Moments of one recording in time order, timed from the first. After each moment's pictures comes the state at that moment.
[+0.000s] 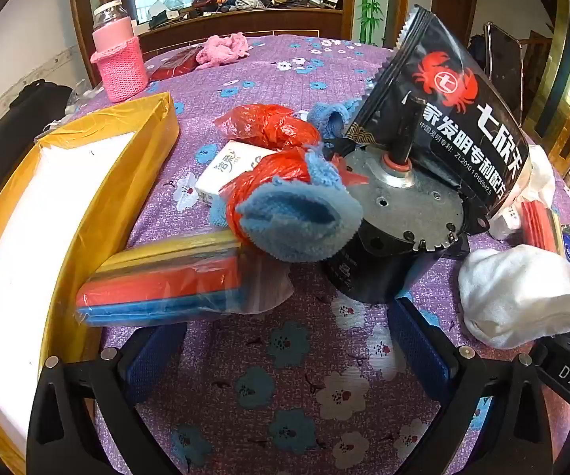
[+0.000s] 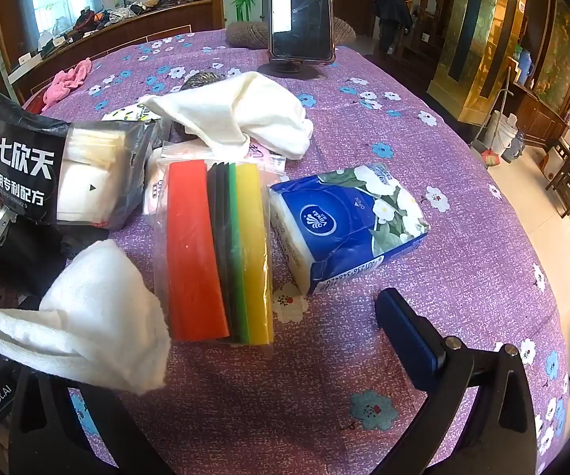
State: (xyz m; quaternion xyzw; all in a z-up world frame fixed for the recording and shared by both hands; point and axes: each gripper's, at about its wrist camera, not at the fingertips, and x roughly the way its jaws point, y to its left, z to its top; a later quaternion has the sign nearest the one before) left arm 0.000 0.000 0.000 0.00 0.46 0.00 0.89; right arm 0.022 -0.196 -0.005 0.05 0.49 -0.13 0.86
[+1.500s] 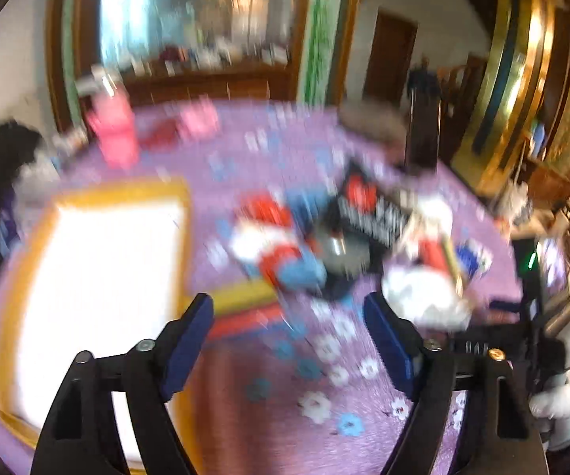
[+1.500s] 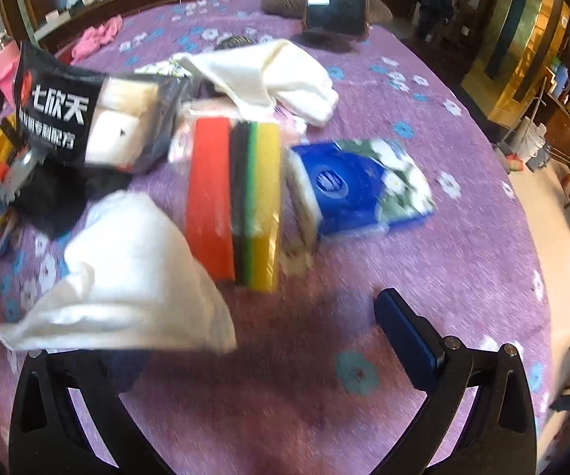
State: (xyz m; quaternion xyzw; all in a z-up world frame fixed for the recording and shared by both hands) left arm -0.059 0.069 0.117 -0.02 0.36 -0.11 0.93; right arm 0.007 -0.196 0.001 0.02 0.56 -0.07 0.83
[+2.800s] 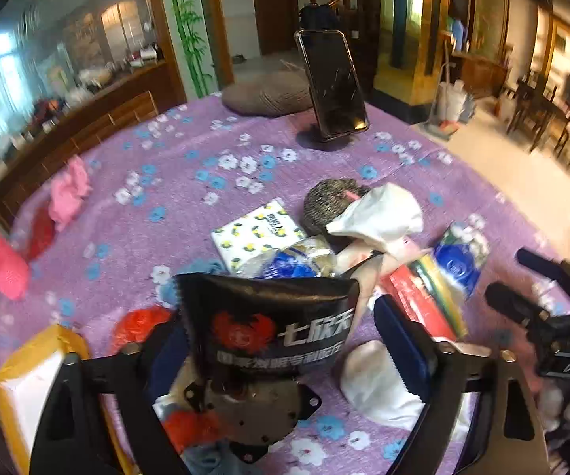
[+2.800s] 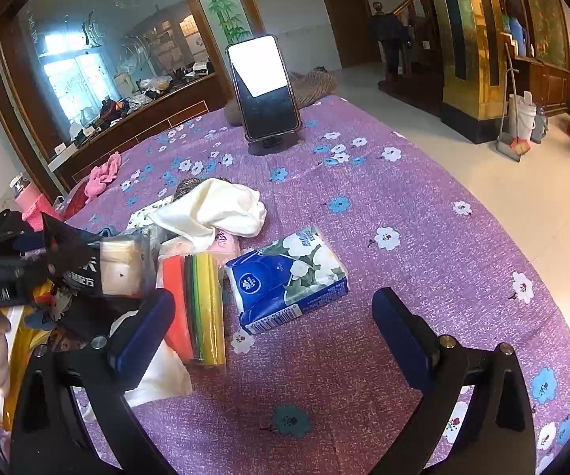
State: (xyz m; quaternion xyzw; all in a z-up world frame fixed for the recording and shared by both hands) left arm 0.090 -0.060 0.086 0.18 0.41 -0.23 0.87; right arm -0.027 -0.265 0.033 0.17 0.38 -0.07 0.91
